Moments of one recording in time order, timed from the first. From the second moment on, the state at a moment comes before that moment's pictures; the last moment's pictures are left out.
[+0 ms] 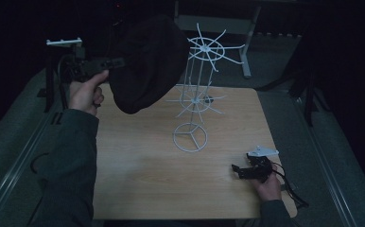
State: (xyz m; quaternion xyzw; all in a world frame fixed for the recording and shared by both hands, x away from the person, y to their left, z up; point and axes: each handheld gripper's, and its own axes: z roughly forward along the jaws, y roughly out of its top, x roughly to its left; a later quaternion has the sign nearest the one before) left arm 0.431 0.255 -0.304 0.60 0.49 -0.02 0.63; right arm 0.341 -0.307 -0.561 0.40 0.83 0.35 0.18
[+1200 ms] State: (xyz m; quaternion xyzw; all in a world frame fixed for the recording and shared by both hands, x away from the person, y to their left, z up) left arm 0.449 0.213 -0.331 0.68 0.52 -0.01 0.52; right arm 0.341 -0.307 -0.561 0.40 0.83 0.35 0.18
